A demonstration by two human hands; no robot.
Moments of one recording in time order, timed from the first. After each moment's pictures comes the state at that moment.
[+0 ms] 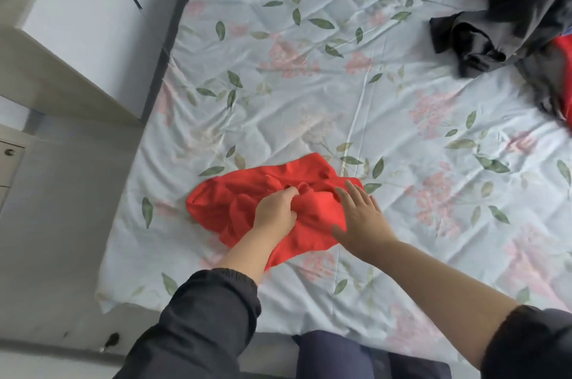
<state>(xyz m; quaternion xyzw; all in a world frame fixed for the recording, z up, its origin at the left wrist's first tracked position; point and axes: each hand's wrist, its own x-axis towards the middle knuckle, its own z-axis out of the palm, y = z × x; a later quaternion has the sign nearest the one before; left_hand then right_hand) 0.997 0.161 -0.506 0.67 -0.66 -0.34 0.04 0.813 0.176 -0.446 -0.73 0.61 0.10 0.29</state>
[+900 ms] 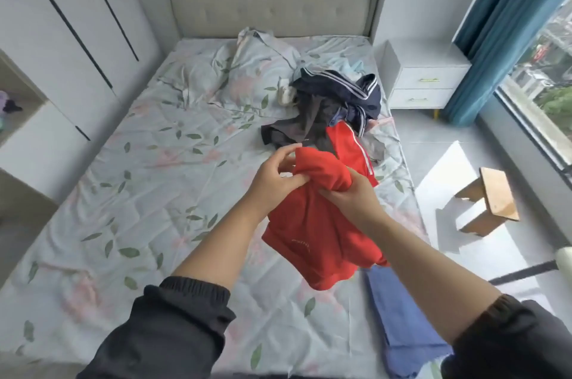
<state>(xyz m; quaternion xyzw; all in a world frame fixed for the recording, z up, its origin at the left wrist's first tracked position) 0.458 0.230 -0.164 0.47 -0.60 -0.51 0.40 0.285 0.262 -0.178 -0.59 0.60 -0.42 0.35</state>
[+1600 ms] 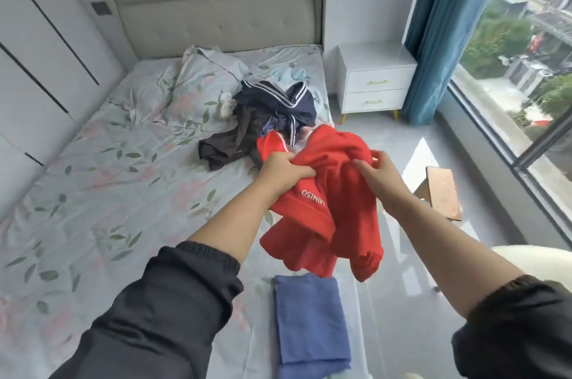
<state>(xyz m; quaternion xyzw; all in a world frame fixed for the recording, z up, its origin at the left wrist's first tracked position) 0.107 0.201 -0.176 0.62 -0.60 -0.44 0.27 -0.088 0.238 -0.195 -0.40 0.67 -0.44 0.43</state>
